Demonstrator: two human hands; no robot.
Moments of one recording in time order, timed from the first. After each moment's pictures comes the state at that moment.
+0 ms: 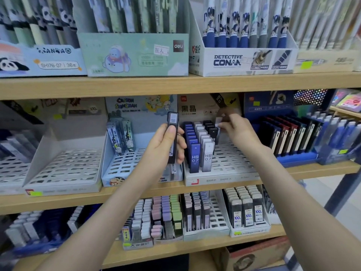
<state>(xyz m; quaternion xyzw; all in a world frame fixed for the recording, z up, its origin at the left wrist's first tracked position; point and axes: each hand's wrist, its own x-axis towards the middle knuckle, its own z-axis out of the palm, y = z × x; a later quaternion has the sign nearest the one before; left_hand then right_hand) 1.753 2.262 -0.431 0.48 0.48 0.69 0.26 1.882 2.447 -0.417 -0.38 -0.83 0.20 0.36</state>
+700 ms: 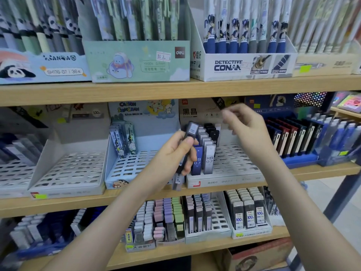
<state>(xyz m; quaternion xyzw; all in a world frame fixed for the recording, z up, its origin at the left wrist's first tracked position) 1.762 2.255 -0.426 0.54 0.51 0.59 0.31 1.907 2.381 -0.393 -0.23 -0.76 0.34 0.50</state>
